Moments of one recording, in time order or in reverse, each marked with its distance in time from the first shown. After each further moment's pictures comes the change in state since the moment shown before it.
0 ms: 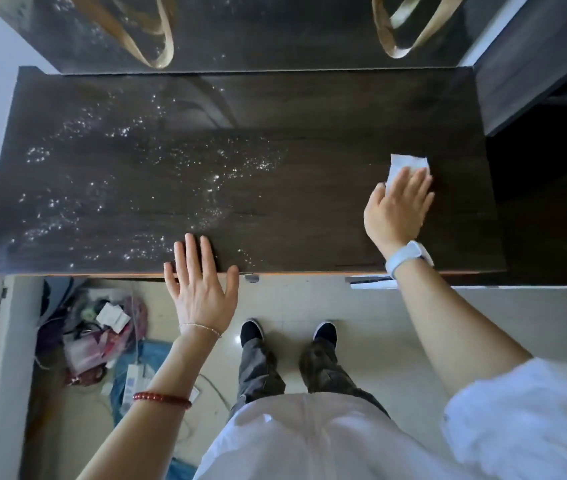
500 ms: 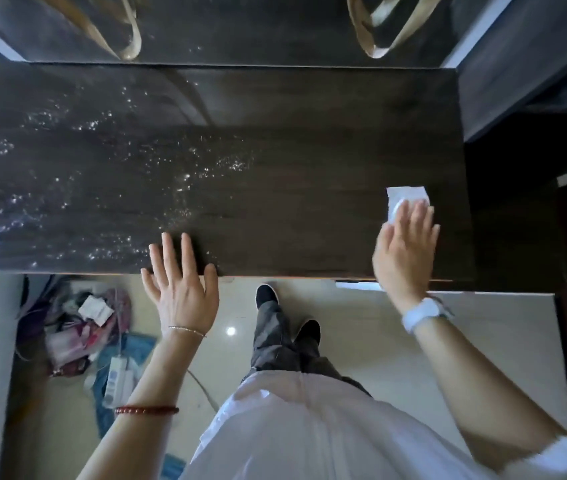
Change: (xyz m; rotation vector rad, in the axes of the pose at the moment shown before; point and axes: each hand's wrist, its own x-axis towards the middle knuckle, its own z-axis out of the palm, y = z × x) left_hand -0.005 0.030 0.000 -0.080 0.014 -0.092; right_hand -0.021 0.072 -0.012 -0.052 0.046 -0.197
